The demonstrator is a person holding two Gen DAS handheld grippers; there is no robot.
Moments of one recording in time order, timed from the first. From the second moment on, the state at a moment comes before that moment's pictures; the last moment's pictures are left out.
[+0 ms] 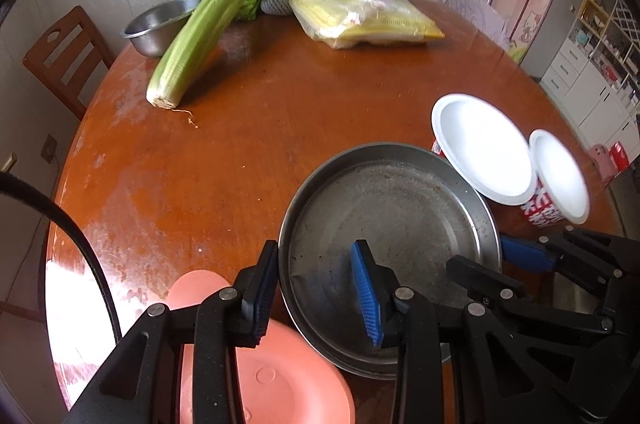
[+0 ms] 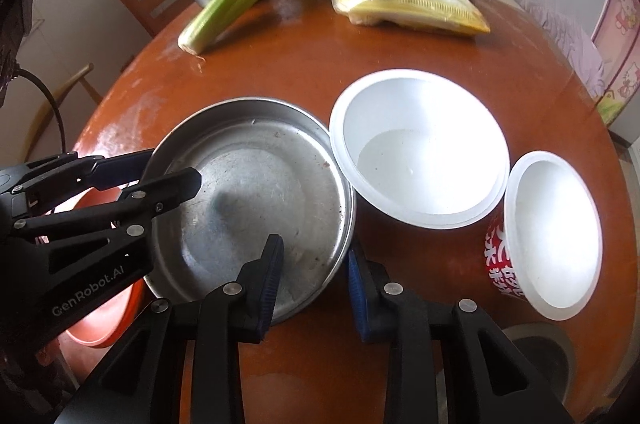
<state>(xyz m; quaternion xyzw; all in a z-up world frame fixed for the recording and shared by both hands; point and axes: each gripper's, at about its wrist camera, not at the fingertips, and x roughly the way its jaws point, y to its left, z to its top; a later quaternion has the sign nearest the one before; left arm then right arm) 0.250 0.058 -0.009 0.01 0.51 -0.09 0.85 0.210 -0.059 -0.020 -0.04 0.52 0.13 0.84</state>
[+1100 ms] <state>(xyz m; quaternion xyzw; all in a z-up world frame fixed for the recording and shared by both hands) 0.154 0.111 0.065 -0.02 0.43 -0.03 0.90 0.145 -0.010 0.054 -0.07 0.43 0.21 0.87</state>
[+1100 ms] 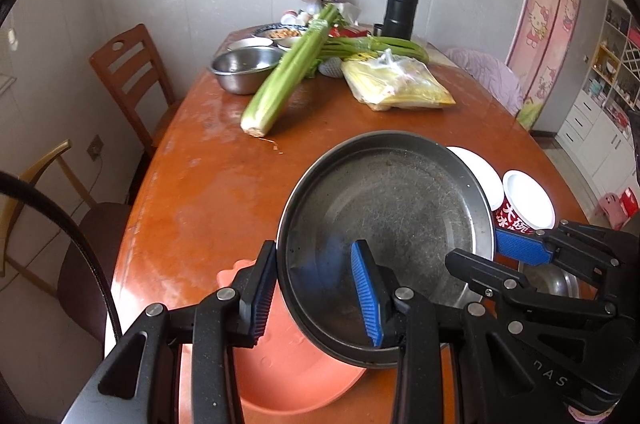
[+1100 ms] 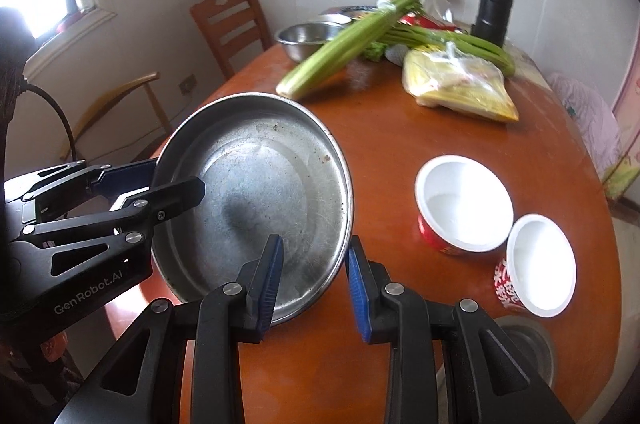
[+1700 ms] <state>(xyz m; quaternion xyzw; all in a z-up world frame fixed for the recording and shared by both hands) 0.120 0.147 0.051 -0.05 0.43 0.02 0.90 0.127 0.027 0.040 -0.12 0.45 0.27 0.85</state>
